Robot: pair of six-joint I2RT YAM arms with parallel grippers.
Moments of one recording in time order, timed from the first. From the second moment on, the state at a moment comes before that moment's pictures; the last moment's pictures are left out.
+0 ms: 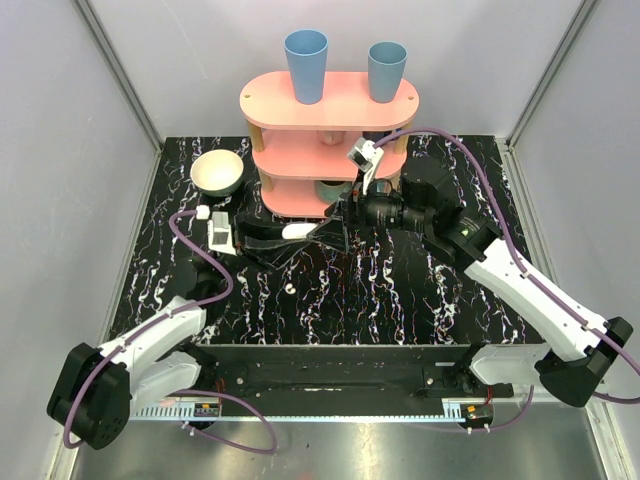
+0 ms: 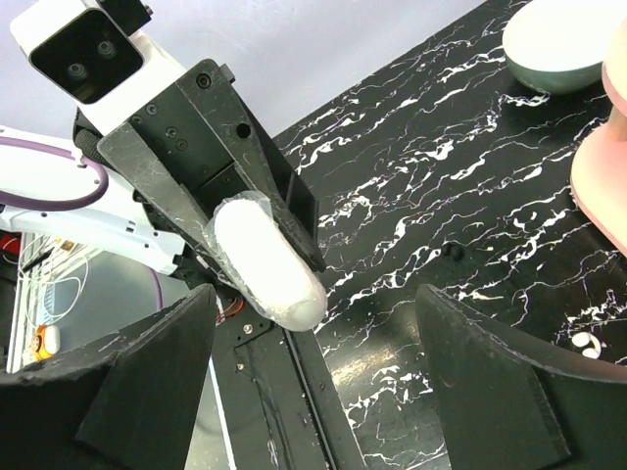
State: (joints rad) left arm -0.50 1.00 0.43 1.28 0.71 -0.59; right arm 0.77 1.24 1.38 -0.34 -0.50 0.30
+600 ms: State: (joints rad) left arm -0.51 0.97 0.43 1.28 0.72 -0.55; right arm 0.79 1.26 1.40 -0.34 -0.46 0.30
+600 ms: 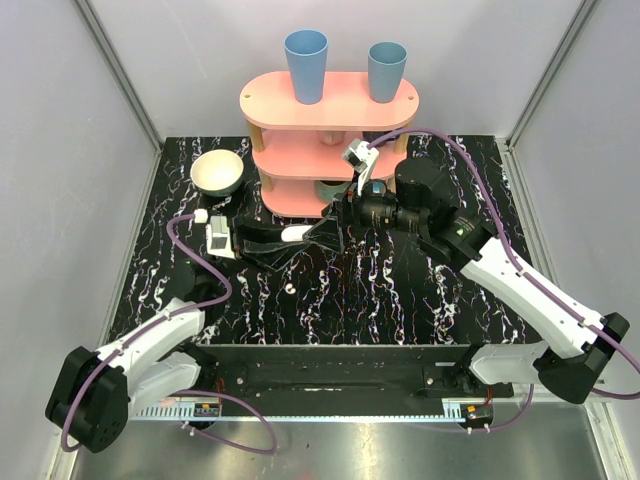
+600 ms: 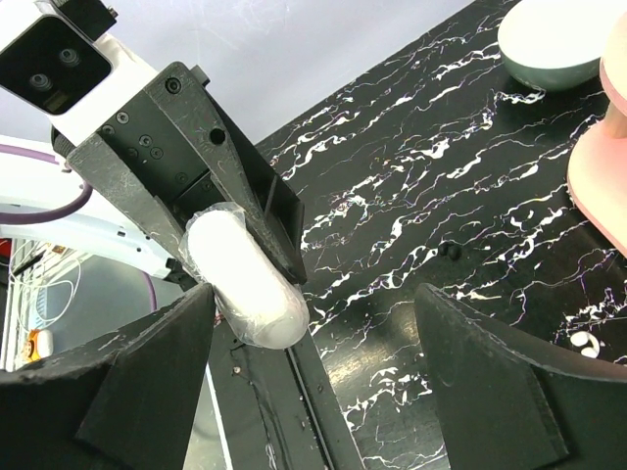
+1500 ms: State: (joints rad) left arm -0.51 0.94 0.43 1.26 0.73 -0.55; right arm 0.81 1.26 1.39 -0.24 -0.37 0.35
